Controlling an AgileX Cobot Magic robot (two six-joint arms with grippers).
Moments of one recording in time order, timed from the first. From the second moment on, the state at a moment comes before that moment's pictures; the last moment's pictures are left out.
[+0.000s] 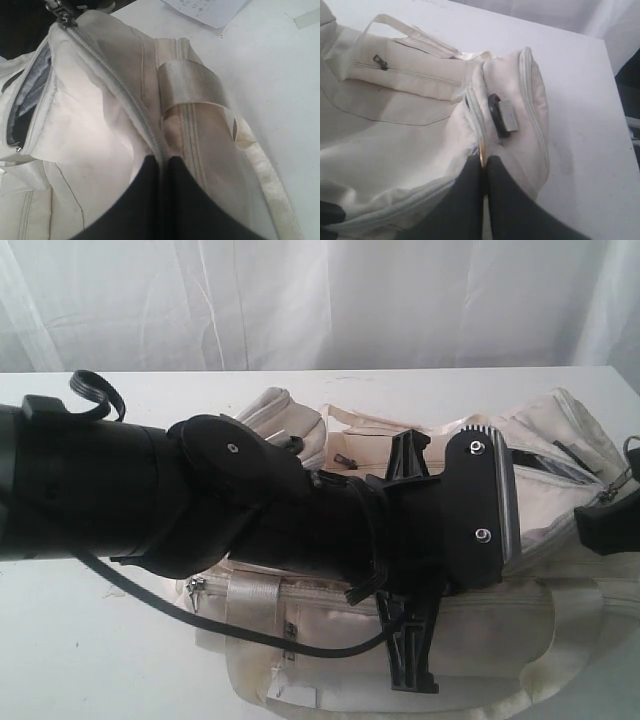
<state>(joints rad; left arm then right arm) -0.90 1.67 -1.09 -1.33 0.25 2.06 0.88 0.77 -0.68 -0.89 0.95 0.91</state>
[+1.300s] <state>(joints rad) -0.90 1.67 -1.09 -1.33 0.24 2.06 0.67 0.93 -0.68 -0.94 0.70 0.99</state>
